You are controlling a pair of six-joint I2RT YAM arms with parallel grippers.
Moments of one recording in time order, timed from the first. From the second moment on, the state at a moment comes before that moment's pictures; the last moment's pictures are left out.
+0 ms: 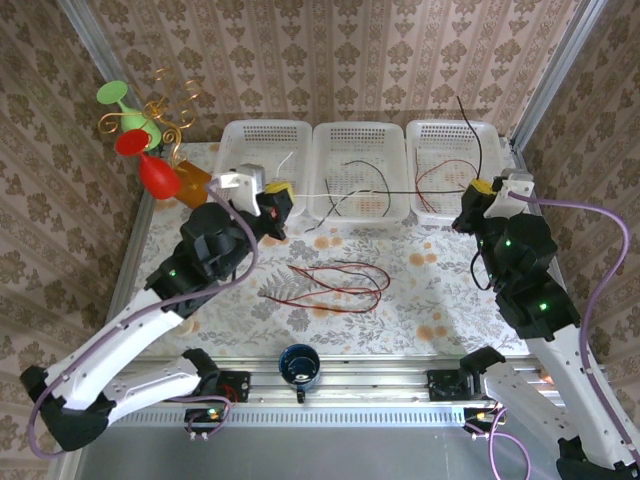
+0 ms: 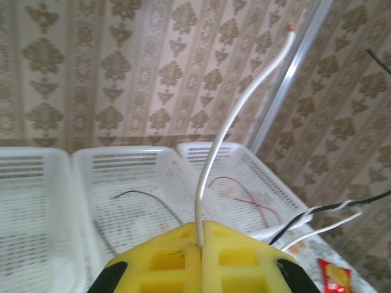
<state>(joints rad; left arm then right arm) -0.84 0.92 1.04 -0.16 -0.21 -0.31 0.33 0.69 0.97 -0.31 0.38 0.19</state>
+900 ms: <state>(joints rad) -0.65 0.65 0.99 -0.56 -0.47 -0.22 0.25 0.63 0.92 -0.41 0.65 0.22</state>
